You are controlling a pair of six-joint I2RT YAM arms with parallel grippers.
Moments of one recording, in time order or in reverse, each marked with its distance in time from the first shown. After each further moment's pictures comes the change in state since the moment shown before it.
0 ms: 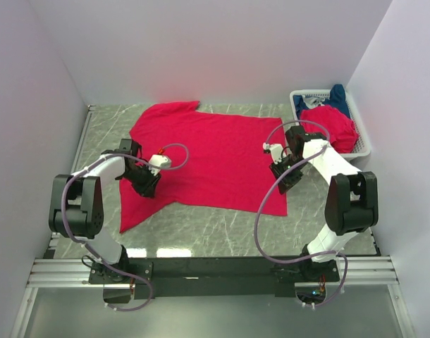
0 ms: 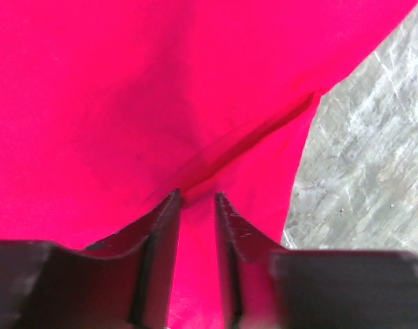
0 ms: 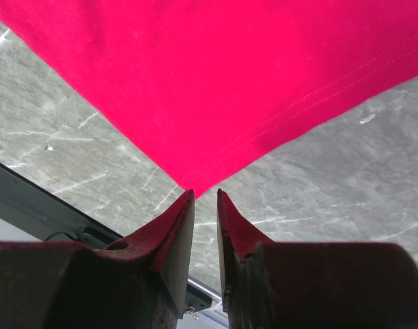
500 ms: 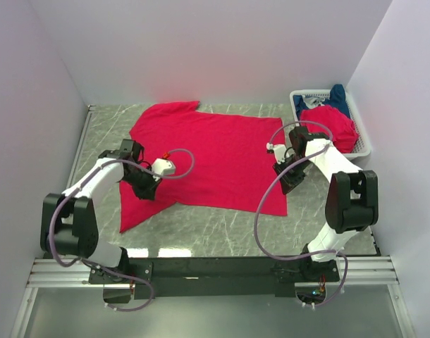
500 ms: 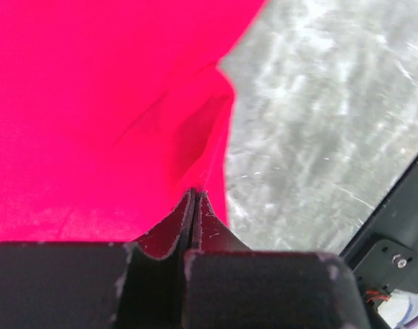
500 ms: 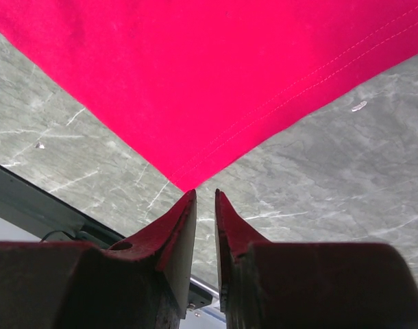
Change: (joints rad) left arm -0.061 -0.158 0.001 -0.177 0.019 0.089; right arm -0.040 0.014 0.000 -0.007 0.003 -0.008
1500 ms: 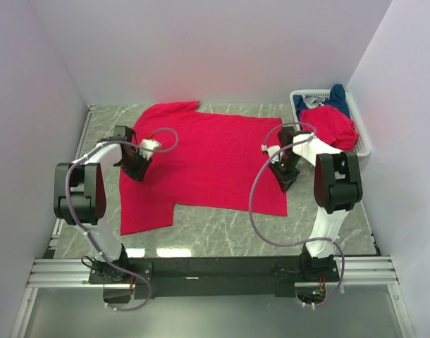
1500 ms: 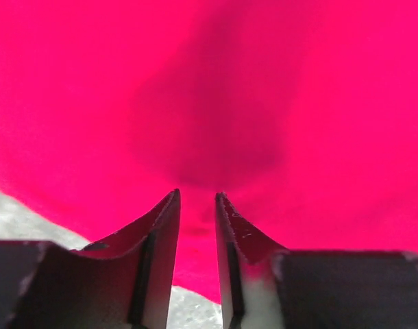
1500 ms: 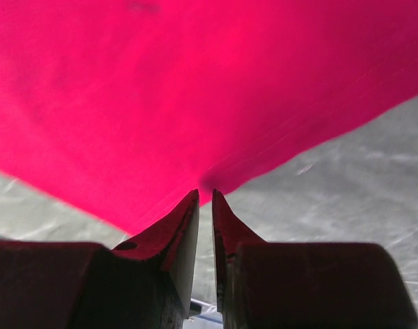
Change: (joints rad) left arm 0.127 0.277 0.217 0.199 -0.204 -0.196; right arm 0.043 0.222 0.090 0.079 0.145 0.091
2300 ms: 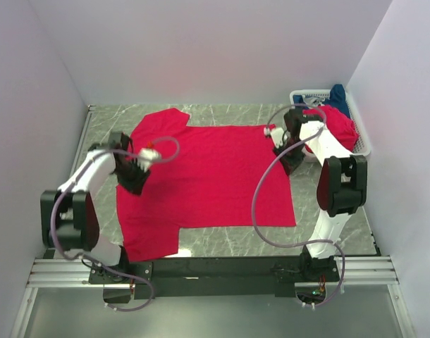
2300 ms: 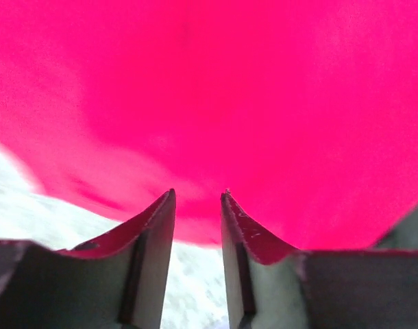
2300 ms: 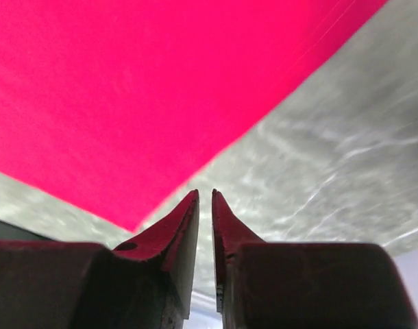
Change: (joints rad) left arm -0.032 -0.290 -0.194 -0.269 -0.011 0.078; right arm -0.020 -0.039 0.159 -0.151 0.056 -0.132
